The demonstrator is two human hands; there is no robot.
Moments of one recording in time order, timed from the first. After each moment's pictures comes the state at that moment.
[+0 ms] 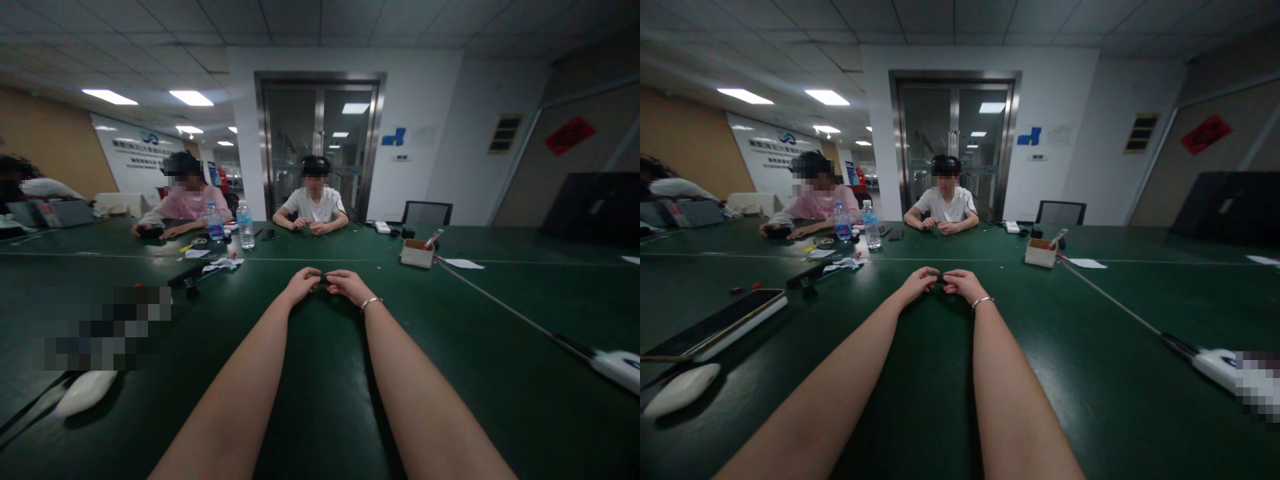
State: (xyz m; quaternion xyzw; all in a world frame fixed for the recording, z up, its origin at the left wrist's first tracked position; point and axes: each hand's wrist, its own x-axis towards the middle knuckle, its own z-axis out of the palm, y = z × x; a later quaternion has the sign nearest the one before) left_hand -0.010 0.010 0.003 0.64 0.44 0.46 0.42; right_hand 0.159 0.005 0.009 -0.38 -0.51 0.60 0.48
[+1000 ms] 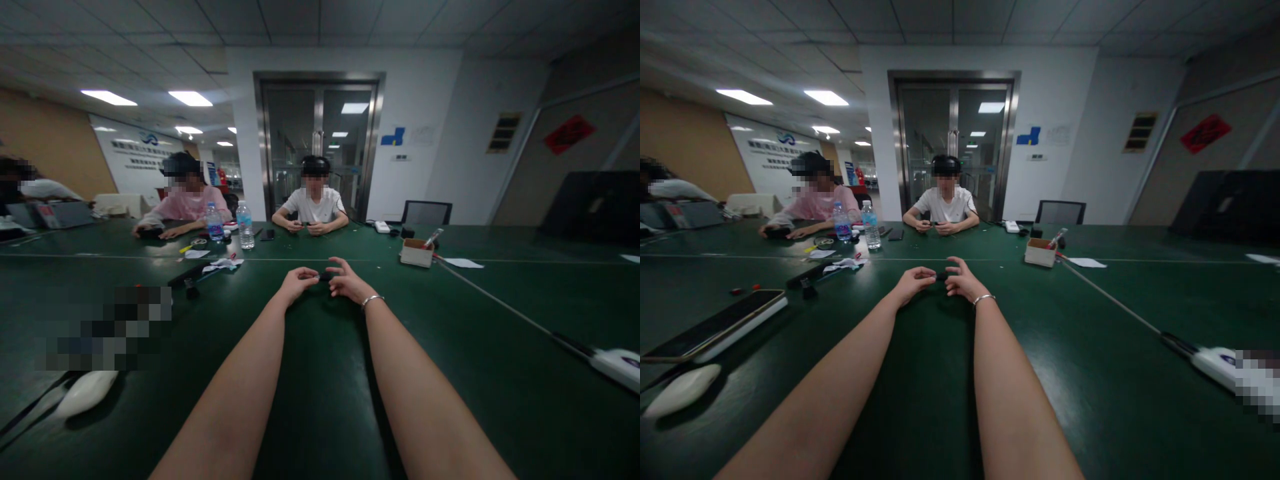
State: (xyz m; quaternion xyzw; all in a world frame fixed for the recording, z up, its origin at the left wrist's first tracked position) left_hand -0.021 0.011 -0.004 0.61 0.40 0.52 0.44; right_hand 0.162 0.007 0.015 -0.37 -0.58 0.57 0.45
